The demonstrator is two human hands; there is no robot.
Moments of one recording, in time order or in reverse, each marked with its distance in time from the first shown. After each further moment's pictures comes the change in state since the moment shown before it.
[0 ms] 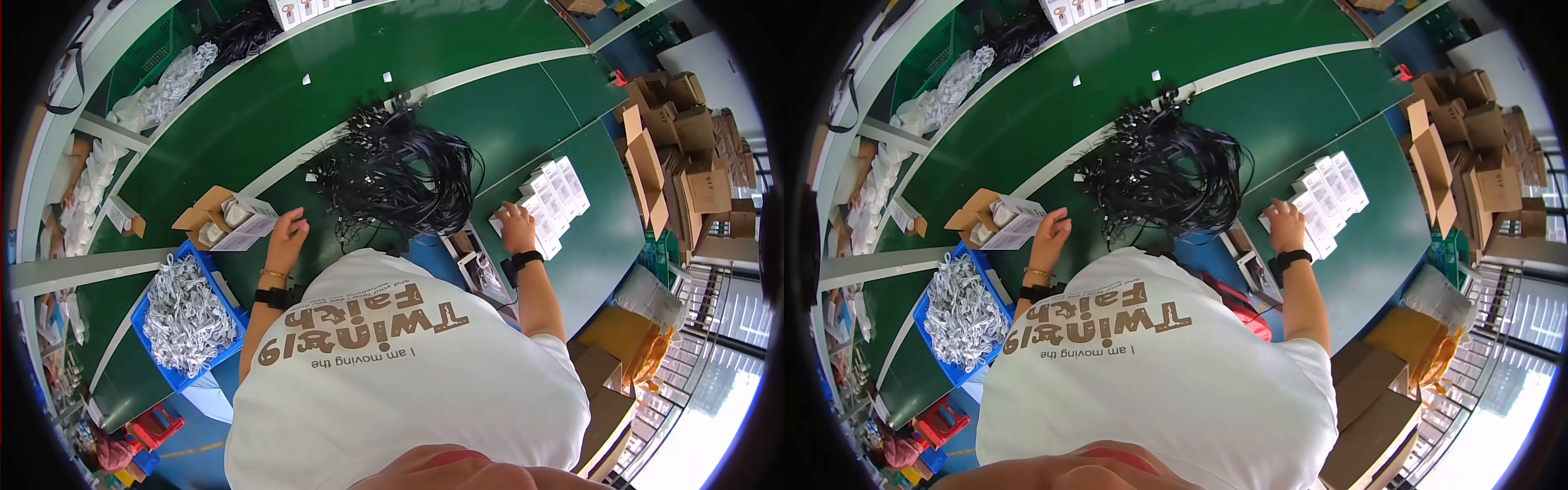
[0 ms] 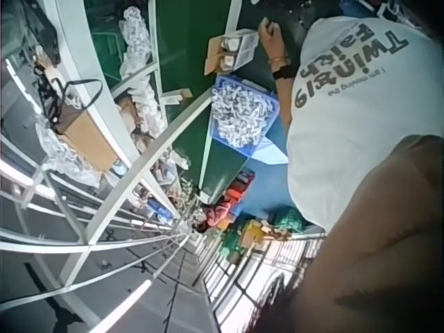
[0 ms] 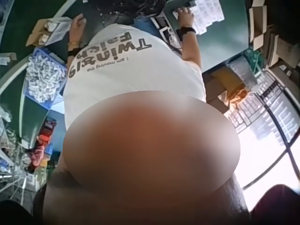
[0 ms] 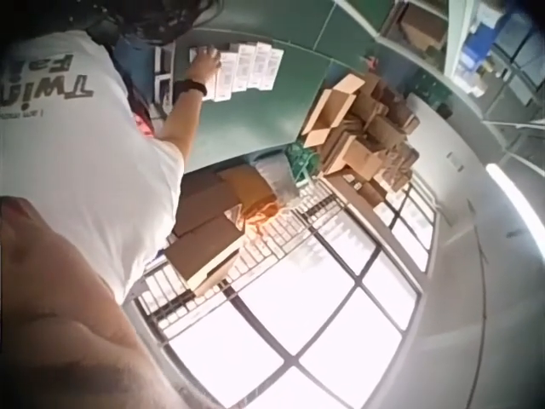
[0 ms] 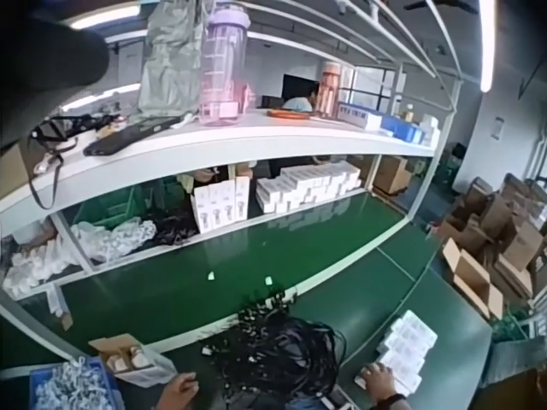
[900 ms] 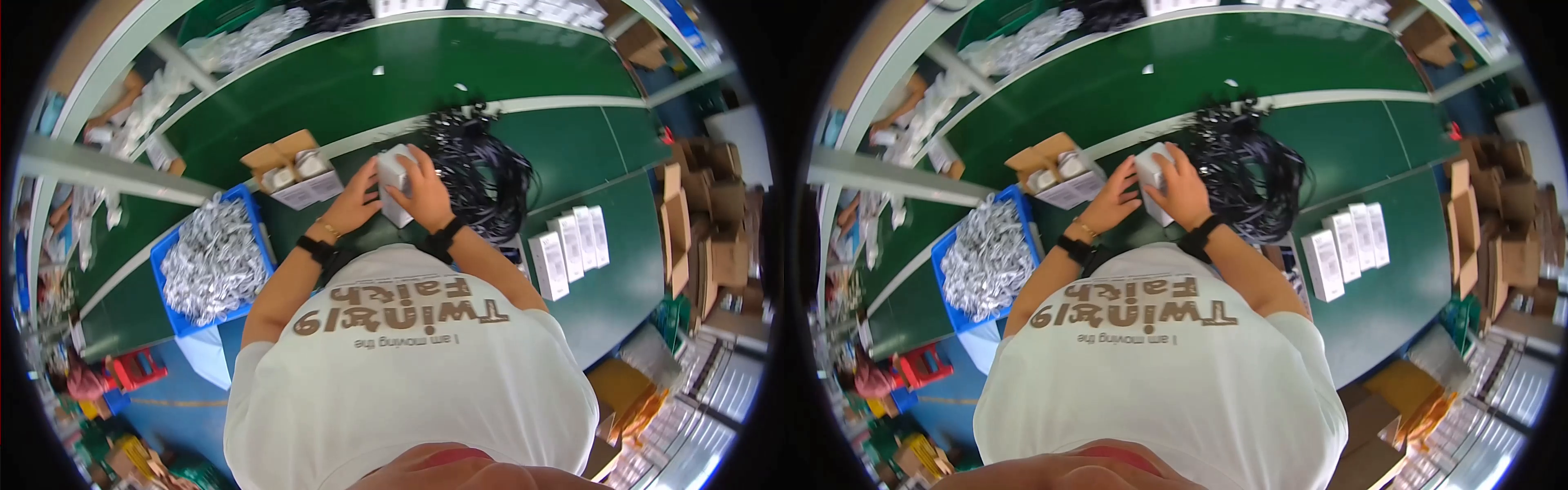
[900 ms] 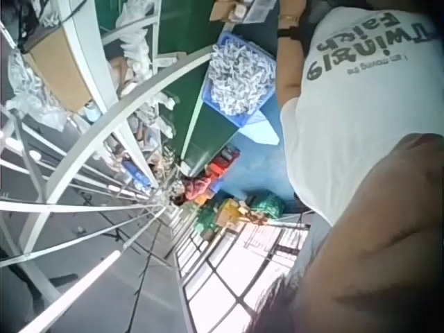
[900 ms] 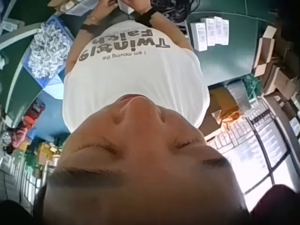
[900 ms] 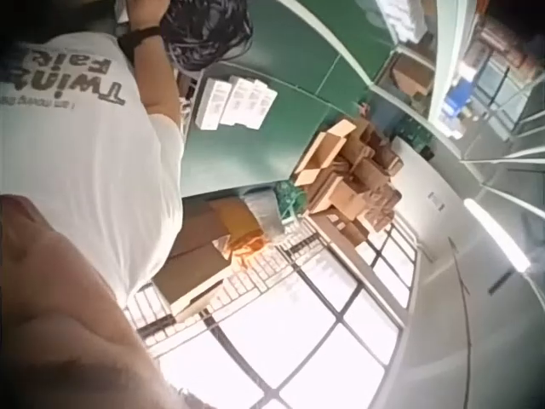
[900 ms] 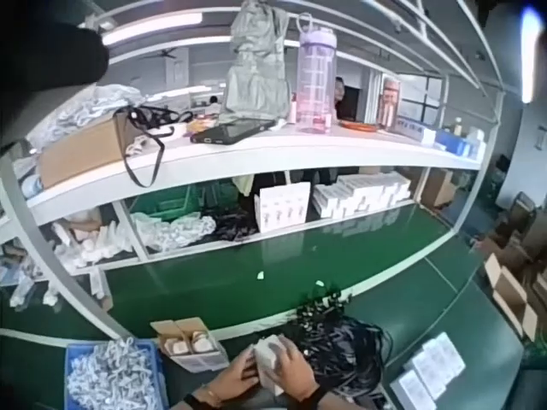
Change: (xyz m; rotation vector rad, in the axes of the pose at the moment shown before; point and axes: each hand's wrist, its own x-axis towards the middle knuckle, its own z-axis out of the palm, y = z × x) left_hand 0.001 0.056 -0.004 -0.180 -0.283 0.177; right_hand 0.080 -0.310 -0.102 0.780 0.462 -0.518
